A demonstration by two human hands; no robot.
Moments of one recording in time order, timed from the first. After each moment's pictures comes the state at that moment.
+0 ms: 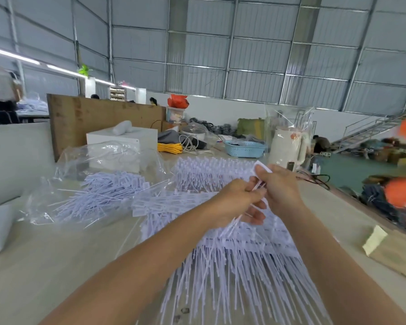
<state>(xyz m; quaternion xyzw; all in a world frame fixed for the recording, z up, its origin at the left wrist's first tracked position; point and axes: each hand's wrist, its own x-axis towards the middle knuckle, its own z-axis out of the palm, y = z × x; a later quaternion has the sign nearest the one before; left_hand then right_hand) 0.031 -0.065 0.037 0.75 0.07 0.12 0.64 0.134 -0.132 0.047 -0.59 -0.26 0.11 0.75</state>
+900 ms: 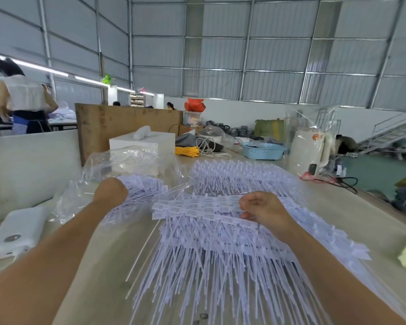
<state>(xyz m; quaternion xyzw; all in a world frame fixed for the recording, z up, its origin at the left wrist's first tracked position) -0.101 0.182 -0.009 0.80 0.54 0.26 0.11 0.126 -0.100 -0.001 -0.69 -0.36 0.20 0.60</state>
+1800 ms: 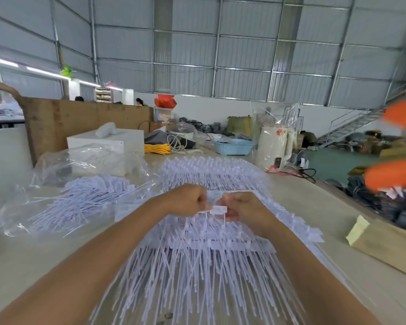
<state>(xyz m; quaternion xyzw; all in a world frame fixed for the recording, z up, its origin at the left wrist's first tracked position) 0.025 0.010 0.026 0.98 0.13 0.06 0.12 0.136 -0.132 -0.005 -0.66 -0.40 0.24 0.60</state>
